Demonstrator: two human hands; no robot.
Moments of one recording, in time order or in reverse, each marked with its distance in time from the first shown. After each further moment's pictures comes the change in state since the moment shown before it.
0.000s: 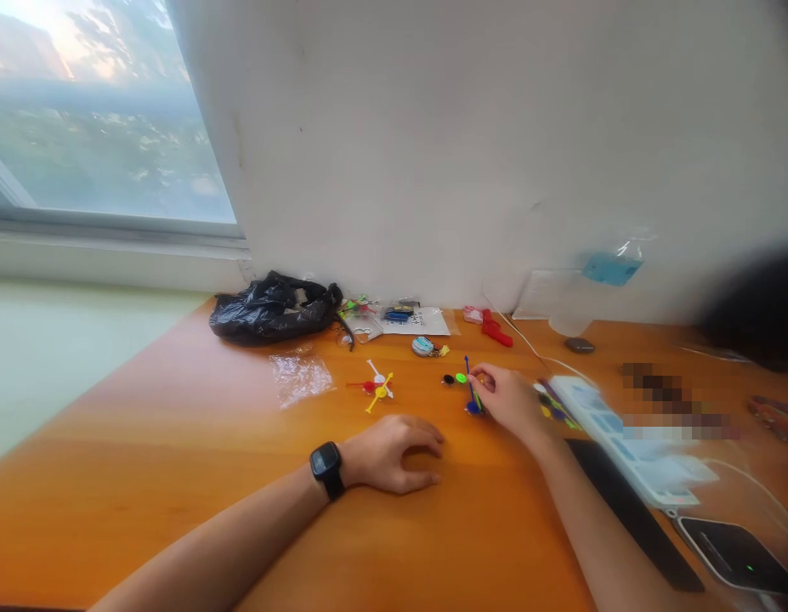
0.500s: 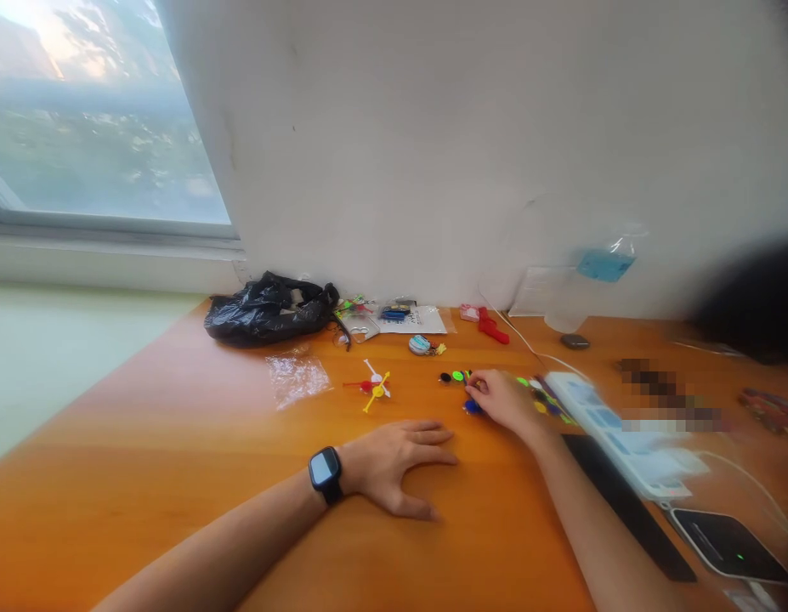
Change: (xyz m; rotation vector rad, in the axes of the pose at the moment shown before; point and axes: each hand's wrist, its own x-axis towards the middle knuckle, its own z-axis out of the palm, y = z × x) left_hand -0.004 0.014 -0.002 0.135 -0.125 0.054; right_hand 0.005 0.014 0.010 -0.113 -0.195 0.082
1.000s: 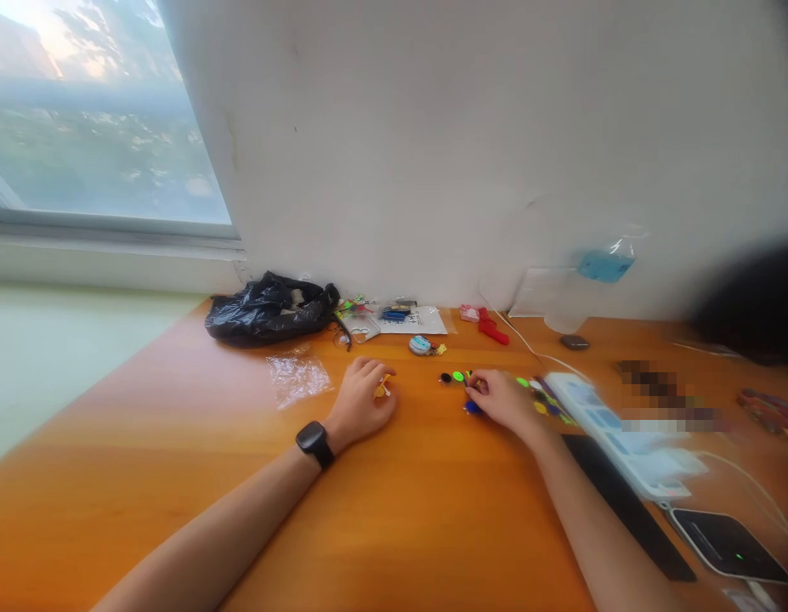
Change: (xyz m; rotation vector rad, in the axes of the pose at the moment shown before) left_hand -0.002 -0.047 -0.027 0.396 0.603 -0.409; right_hand 0.000 0.001 0.000 0.026 0.002 -0.014
